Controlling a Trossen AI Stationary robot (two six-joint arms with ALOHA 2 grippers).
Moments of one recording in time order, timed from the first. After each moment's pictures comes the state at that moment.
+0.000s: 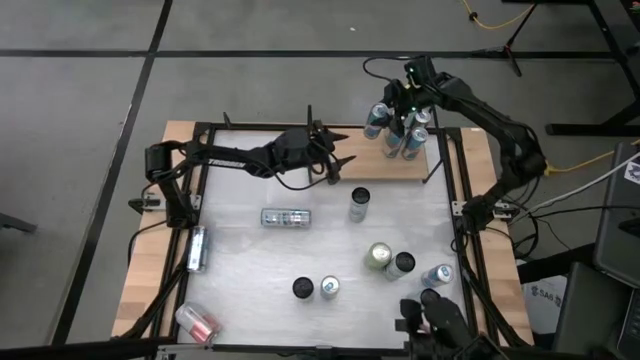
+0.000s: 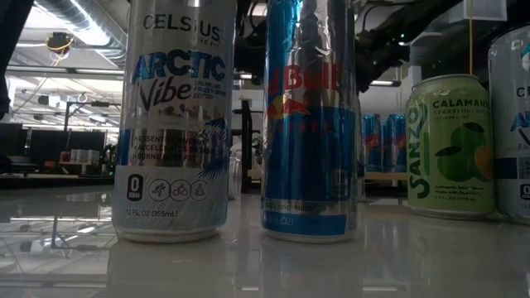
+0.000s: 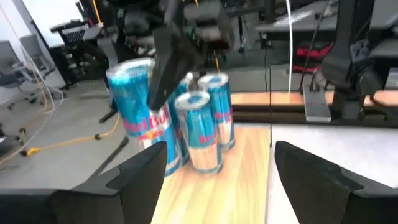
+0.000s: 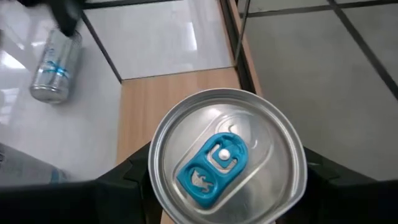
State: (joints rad) left arm 0.30 1.76 1.12 0.50 -0.11 0.16; right arm -0.94 1.60 1.41 -0.68 -0.69 -0.64
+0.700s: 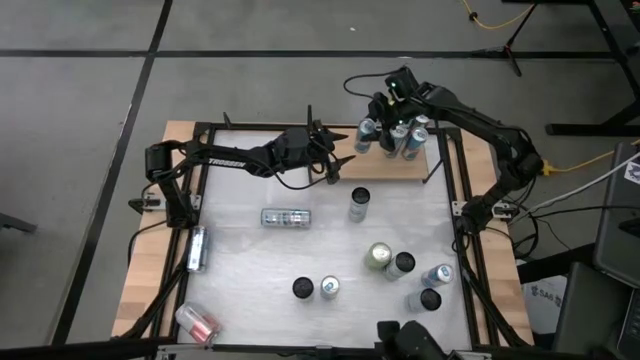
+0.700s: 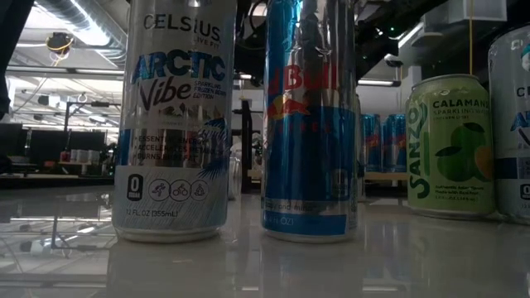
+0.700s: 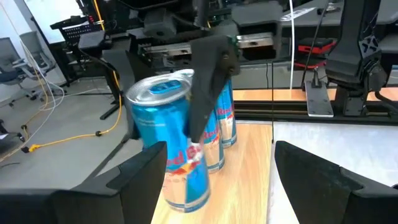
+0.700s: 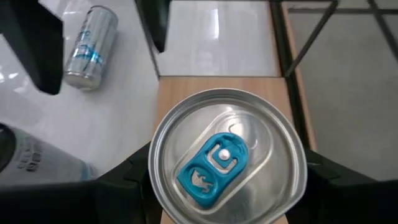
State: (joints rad) left arm 0.30 1.76 1.12 0.50 -0.11 0.16; right arm -0.77 1.61 1.41 -0.71 -0.60 -0.65
